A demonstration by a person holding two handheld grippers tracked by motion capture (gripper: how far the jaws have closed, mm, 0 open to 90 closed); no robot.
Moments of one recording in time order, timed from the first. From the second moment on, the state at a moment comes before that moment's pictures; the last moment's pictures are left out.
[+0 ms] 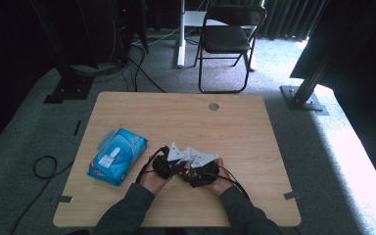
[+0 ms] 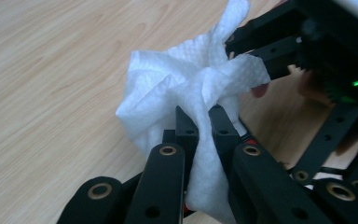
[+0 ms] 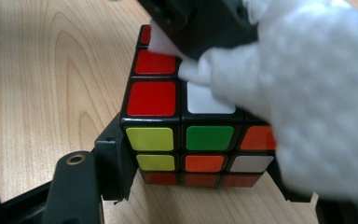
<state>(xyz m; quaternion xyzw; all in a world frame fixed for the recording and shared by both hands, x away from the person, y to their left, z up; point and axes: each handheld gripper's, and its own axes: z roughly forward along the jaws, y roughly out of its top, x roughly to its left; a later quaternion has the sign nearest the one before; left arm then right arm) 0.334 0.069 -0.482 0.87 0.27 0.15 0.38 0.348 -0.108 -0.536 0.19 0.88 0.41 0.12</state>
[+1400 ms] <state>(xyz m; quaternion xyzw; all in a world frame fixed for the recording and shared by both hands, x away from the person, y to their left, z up) 0.341 0.109 -0.461 0.84 0.31 0.17 0.42 0.354 -0.124 -0.530 0.21 0.87 0.43 0.13</state>
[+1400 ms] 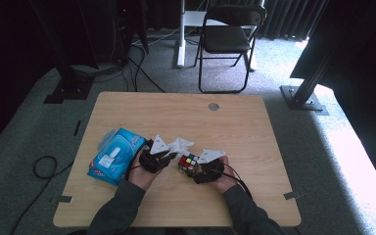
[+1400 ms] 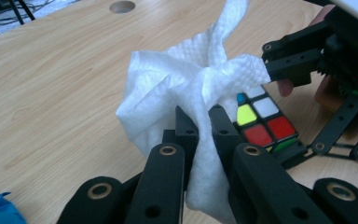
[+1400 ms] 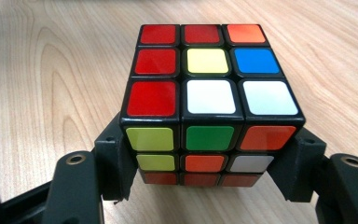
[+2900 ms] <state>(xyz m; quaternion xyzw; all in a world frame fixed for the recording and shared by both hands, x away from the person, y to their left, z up) 0.341 0.098 -0.483 0.85 0.31 0.15 0.39 0.352 -0.133 -0.514 0.22 0.85 0.46 0.14</state>
